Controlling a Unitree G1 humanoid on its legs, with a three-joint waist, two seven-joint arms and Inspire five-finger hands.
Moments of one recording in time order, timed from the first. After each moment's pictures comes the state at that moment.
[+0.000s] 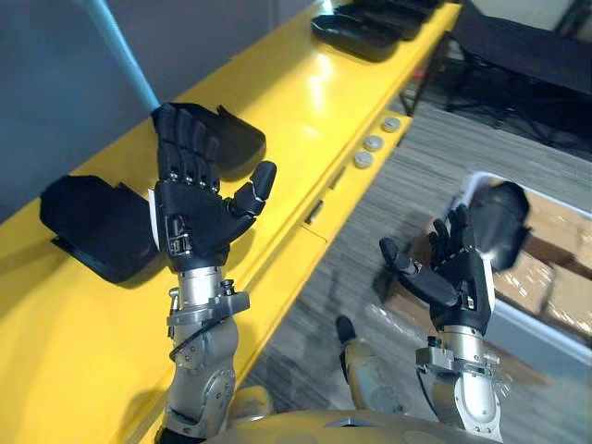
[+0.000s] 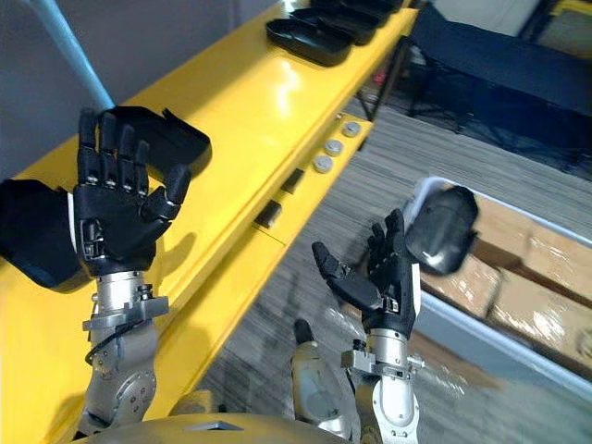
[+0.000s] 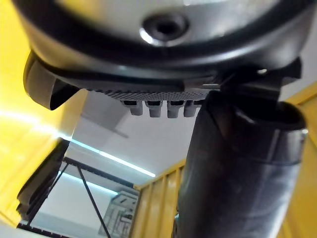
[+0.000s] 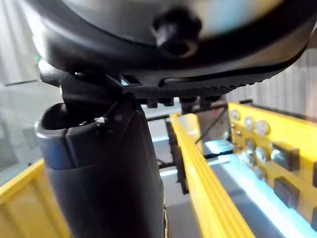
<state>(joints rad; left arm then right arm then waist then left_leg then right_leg) 0.17 0.10 -0.24 -0.47 -0.39 -0.45 0.25 0.43 -0.09 0.10 -0.35 0.25 -0.36 -0.14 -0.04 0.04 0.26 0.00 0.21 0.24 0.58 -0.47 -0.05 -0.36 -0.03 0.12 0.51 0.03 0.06</state>
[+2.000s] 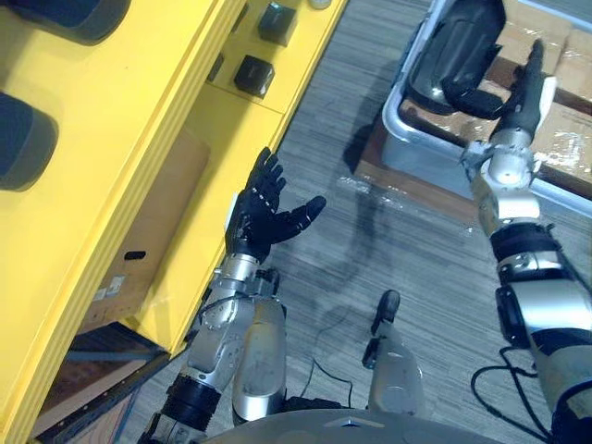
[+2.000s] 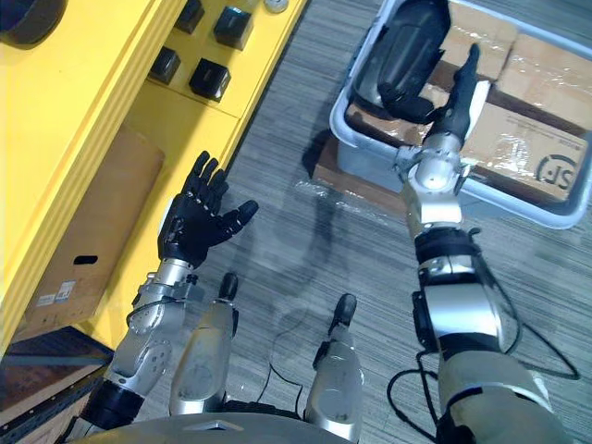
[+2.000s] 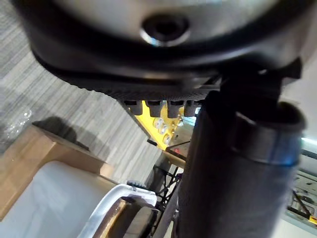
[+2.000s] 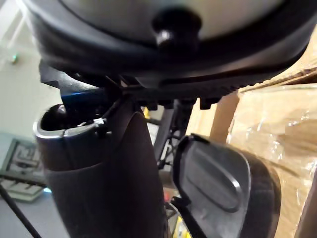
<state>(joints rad) -0.05 0.16 -0.31 0.00 -0.53 -0.28 0.06 -0.96 -0.61 0.10 0.91 0.32 -0.19 -0.42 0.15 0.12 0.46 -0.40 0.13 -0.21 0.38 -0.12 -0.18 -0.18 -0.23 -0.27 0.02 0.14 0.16</state>
